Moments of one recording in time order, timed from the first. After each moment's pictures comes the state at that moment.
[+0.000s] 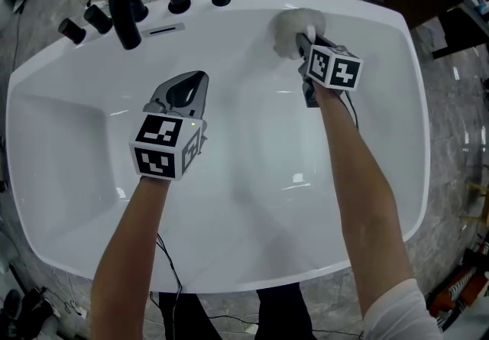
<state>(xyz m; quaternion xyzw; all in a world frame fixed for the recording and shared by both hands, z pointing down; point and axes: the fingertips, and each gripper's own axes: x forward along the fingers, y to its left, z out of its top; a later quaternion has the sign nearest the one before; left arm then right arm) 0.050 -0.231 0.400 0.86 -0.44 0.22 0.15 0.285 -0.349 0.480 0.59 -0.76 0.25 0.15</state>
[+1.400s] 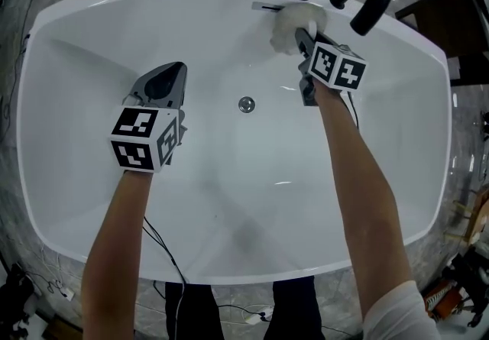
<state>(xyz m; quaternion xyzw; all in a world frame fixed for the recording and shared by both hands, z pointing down) -0.255 -0.205 0.414 0.81 -0.52 0.20 0.19 0.001 -0.339 0.476 0.54 -0.79 0.26 0.15</state>
